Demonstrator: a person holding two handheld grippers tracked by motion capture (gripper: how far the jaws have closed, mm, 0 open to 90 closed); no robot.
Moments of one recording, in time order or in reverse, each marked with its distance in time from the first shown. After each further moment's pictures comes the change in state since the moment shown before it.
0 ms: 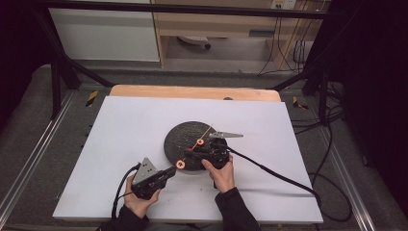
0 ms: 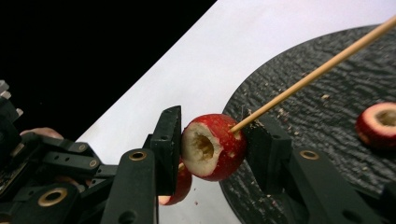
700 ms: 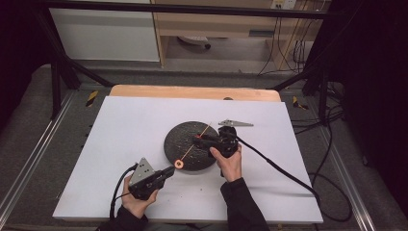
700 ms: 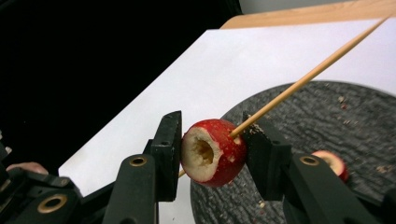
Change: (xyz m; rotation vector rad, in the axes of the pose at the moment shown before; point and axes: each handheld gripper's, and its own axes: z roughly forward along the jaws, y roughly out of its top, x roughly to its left) left arm 0.001 0.001 -0.007 -0.023 -0.005 0.001; right arm -0.010 0.033 -0.021 -0.060 -0.050 -0.030
